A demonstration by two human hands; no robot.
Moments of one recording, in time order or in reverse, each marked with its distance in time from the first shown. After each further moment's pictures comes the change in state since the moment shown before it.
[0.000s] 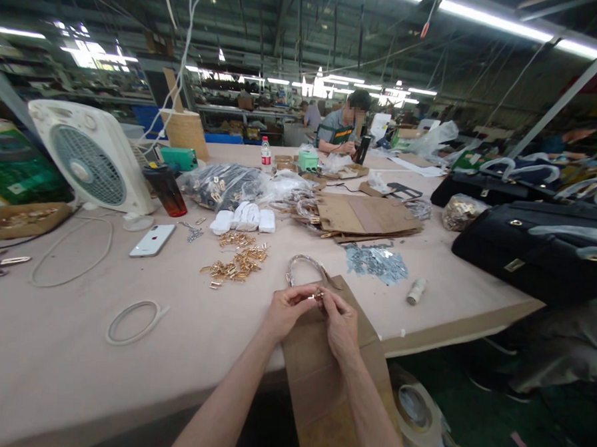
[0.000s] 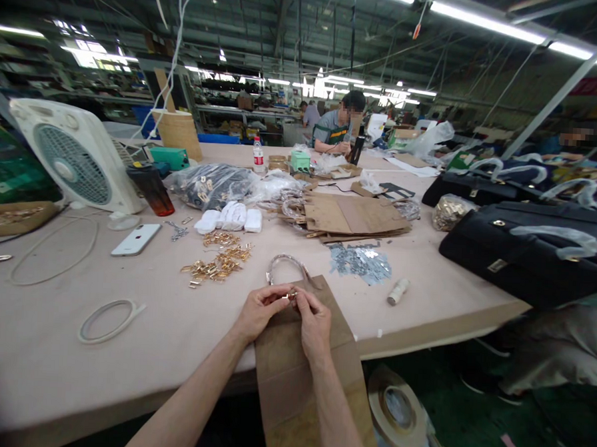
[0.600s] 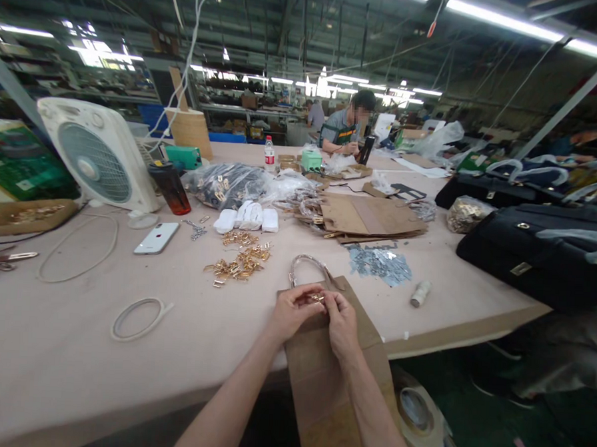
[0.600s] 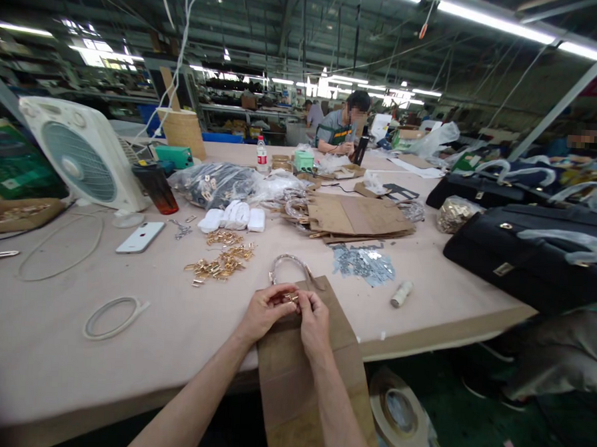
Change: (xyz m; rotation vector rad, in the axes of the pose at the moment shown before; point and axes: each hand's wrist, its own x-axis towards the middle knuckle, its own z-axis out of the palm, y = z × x) left_hand -0.003 -0.004 0.002 0.005 -0.024 -0.014; right_hand 0.001 -0.010 0.006 -0.087 -0.052 0.008
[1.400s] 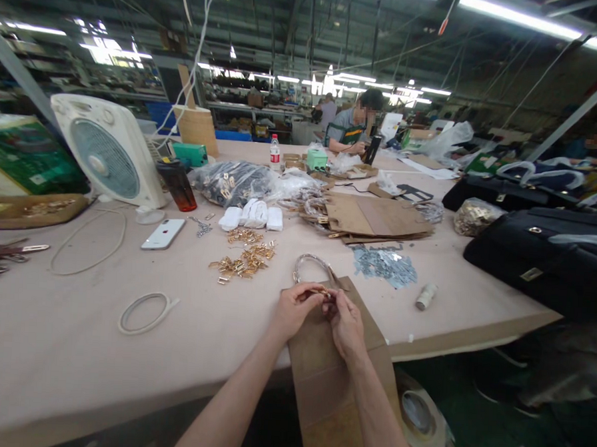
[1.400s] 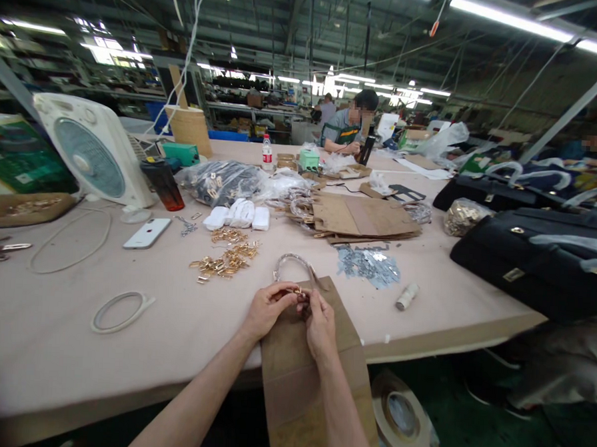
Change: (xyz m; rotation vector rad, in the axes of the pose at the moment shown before) left_hand 0.004 0.004 -0.001 0.091 0.067 0.073; right_hand 0.002 0.007 -0.002 0.265 -0.062 0.093
